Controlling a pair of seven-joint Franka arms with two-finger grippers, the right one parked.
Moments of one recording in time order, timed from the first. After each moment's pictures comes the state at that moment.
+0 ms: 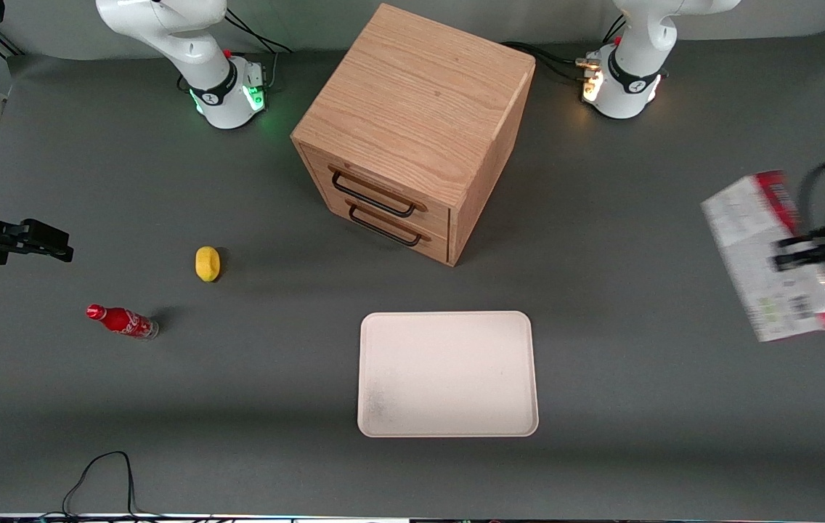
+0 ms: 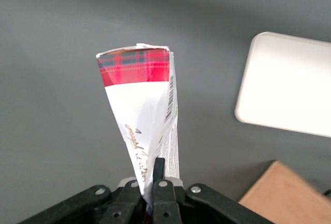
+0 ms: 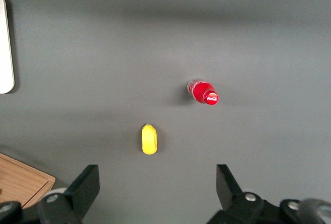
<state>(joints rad) -0.14 0.39 0.00 -1.02 -0.01 1.39 -0.35</state>
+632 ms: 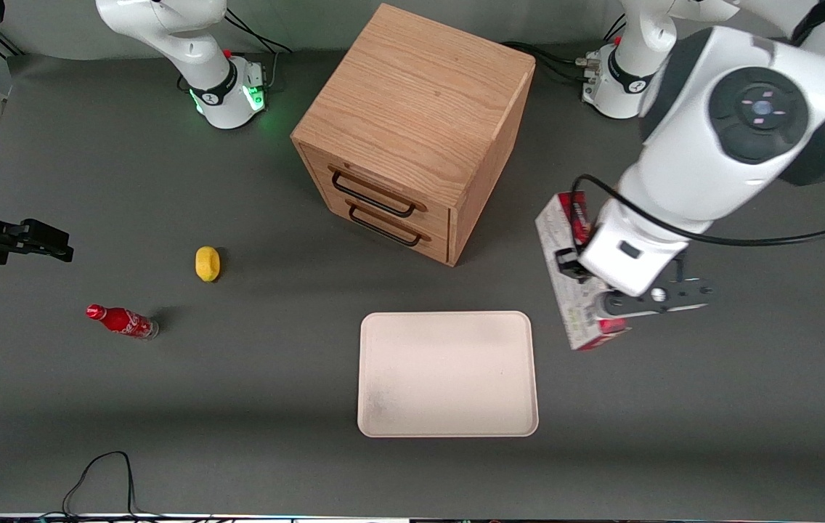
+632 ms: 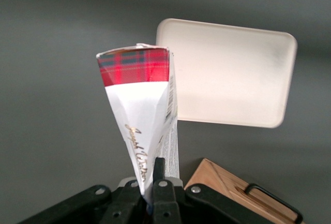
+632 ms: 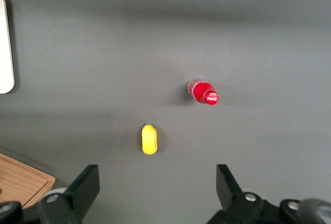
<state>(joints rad) -0.35 0.49 -0.12 -1.02 -0.01 1.55 -0.54</state>
